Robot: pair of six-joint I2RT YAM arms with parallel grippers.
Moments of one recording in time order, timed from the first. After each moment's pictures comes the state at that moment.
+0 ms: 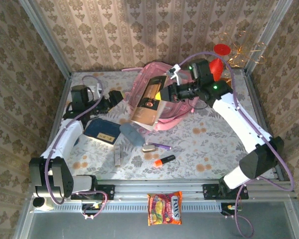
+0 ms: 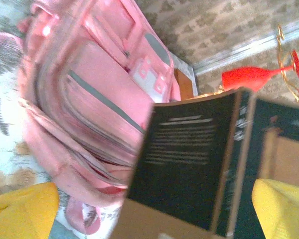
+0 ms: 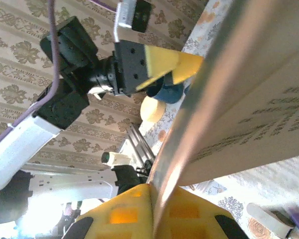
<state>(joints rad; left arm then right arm) -0.12 1.30 0.94 -0.17 0.81 -0.65 0.41 1.53 1.58 -0.68 -0.88 0.47</state>
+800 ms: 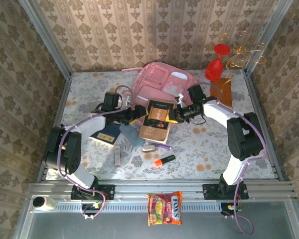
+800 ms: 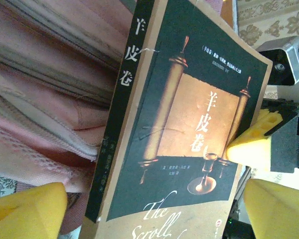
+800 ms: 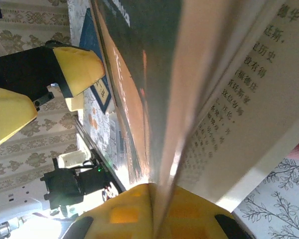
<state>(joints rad) -0.39 1.61 0.94 -0.13 0.74 -0.61 0.27 1.80 1.18 -0.49 -0.89 0.43</state>
